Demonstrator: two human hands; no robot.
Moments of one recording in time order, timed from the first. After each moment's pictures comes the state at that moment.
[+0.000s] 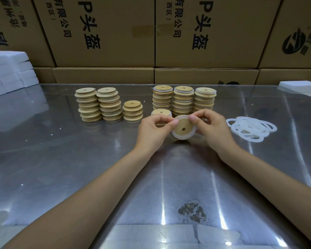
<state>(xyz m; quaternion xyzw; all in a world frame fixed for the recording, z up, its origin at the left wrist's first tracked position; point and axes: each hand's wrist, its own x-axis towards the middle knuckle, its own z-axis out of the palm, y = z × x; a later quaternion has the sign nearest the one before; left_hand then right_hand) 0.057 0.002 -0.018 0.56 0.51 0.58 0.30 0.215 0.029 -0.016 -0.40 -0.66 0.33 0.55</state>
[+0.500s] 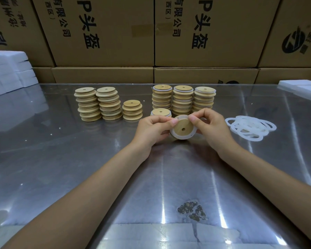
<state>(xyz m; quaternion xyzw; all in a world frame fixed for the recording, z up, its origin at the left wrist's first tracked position) 0.053 -0.002 -0.011 0.47 0.48 0.56 0.49 0.215 0.027 -0.014 -0.41 -0.66 0.32 0.53</state>
